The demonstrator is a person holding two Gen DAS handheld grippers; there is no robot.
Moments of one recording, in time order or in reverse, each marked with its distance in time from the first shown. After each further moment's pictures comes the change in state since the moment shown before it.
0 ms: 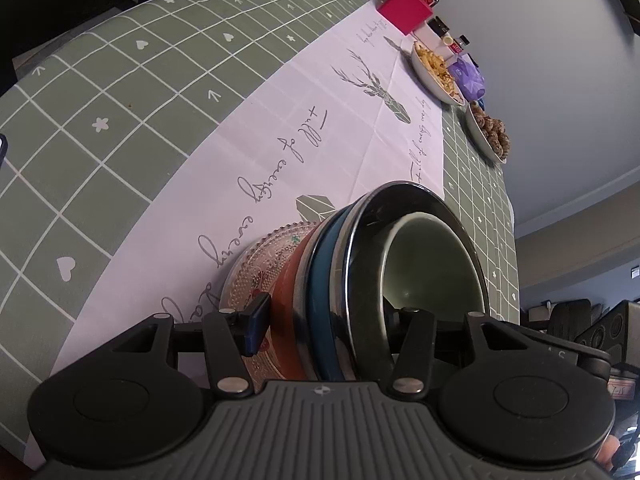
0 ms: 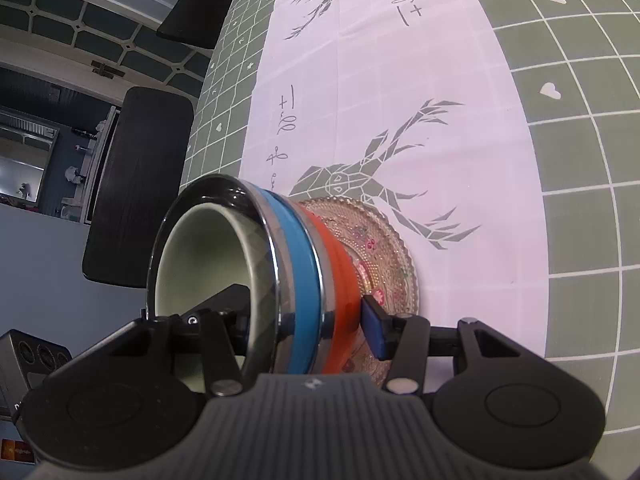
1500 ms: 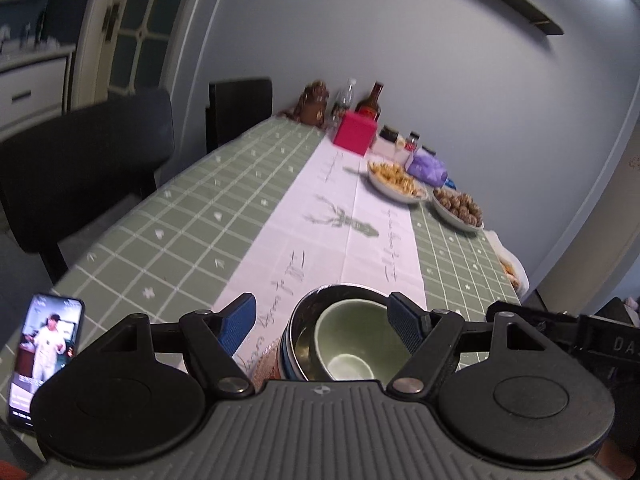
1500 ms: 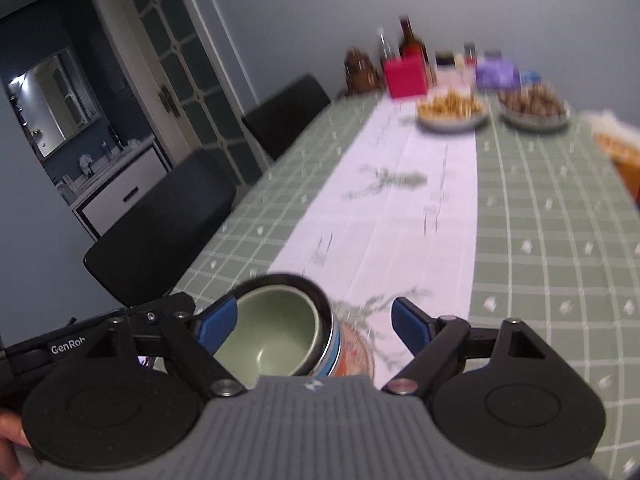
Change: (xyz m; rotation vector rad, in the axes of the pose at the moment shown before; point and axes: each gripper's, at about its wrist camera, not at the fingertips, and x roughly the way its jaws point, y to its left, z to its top) left arm -0.100 -0.058 -0.048 0.309 -0.474 0.105; right arm -0.123 0.069 -0.067 -0.536 -0.529 -0.145
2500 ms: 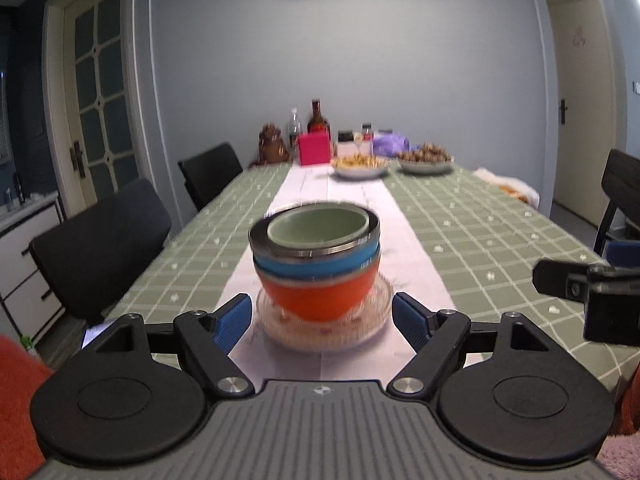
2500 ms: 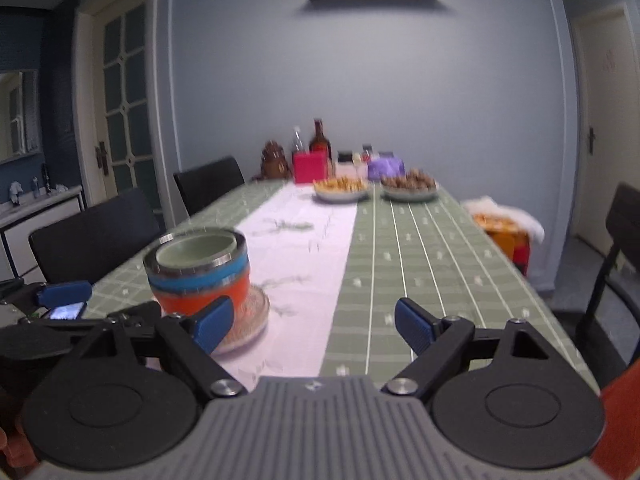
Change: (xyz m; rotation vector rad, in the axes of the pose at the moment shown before) left arm -0.049 -0.060 -0.133 0.447 -0.109 0.095; right arm -0.104 0.012 -0.170 -0.042 -0.230 -0.354
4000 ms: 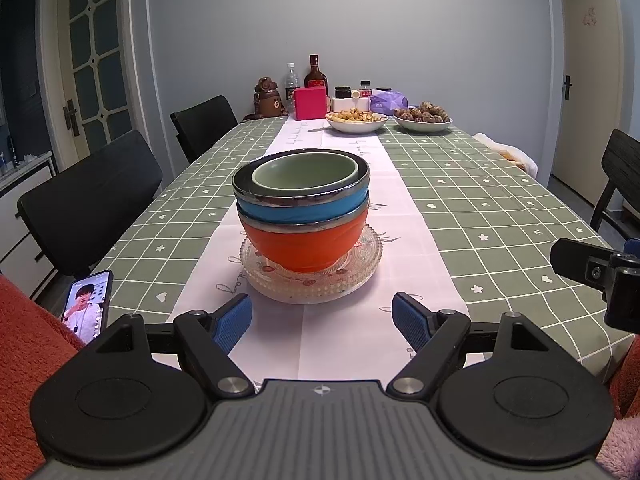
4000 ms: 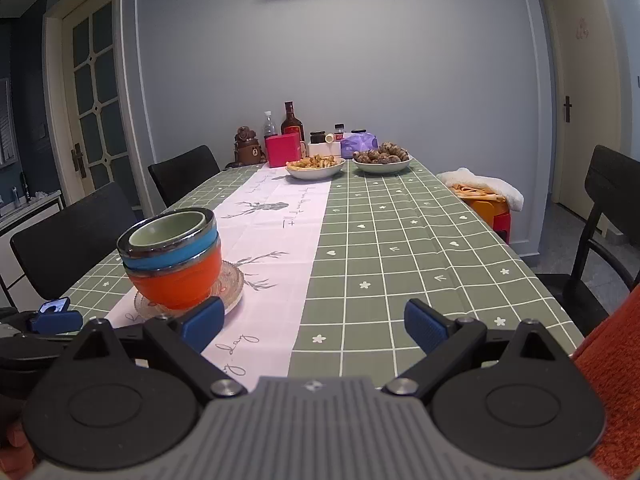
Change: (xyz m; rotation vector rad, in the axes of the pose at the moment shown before) left arm 0.002 -0.007 -0.011 -0.030 0.118 -0.018; right arm -0.006 -0.015 -0.017 0.072 -0.002 -0.029
